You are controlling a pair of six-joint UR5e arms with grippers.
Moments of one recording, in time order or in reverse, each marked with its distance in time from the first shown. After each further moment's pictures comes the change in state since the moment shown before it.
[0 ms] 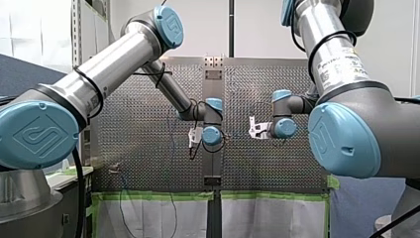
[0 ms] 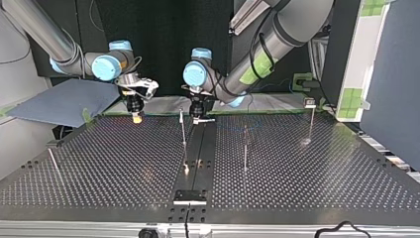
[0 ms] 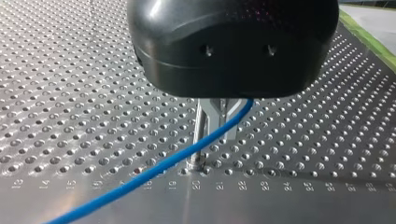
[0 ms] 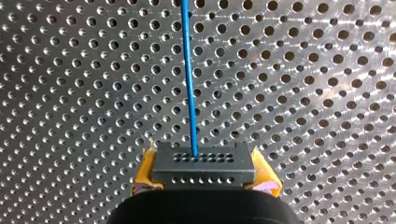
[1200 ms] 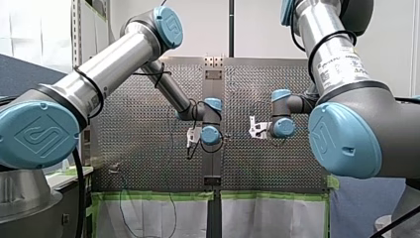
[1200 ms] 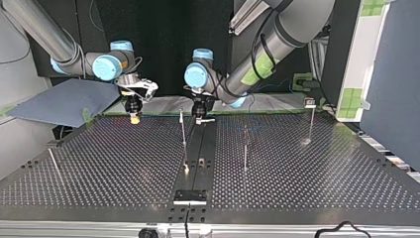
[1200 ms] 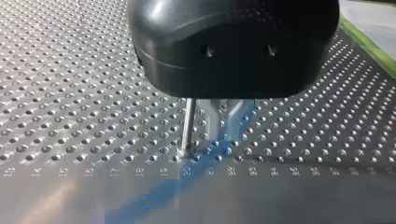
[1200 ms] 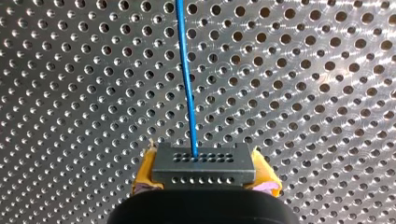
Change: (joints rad) left arm 0.008 0.001 -0.001 -0.023 -0.011 0.023; right arm 0.007 -0.002 0.000 -0.010 0.050 -0.001
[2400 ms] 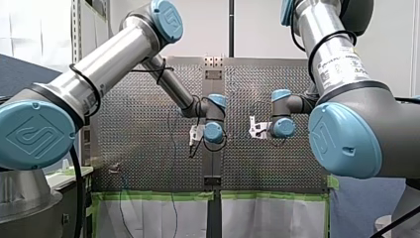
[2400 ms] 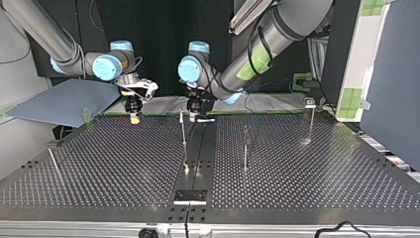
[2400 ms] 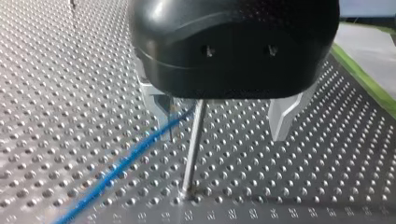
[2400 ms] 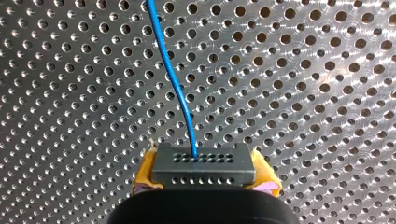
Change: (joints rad) left arm -0.044 0.033 -0.016 -0.057 -0.011 -0.005; right arm 0.001 0.000 0.000 0.000 0.000 0.000
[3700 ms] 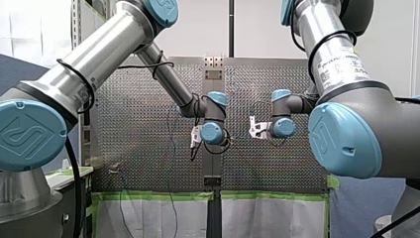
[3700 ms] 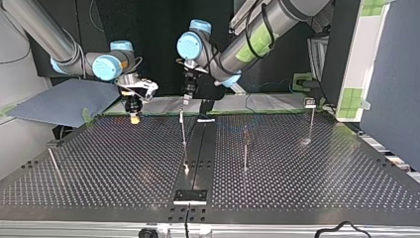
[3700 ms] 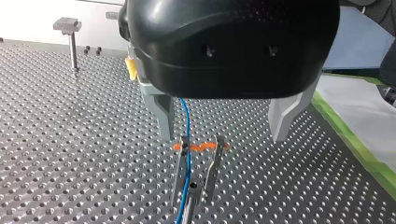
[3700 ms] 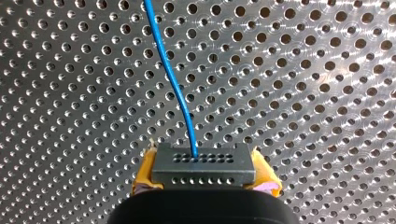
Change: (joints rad) left arm -0.070 0.087 -0.169 0.076 0.033 -0.010; right arm 0.000 0.000 0.000 0.000 0.000 0.000
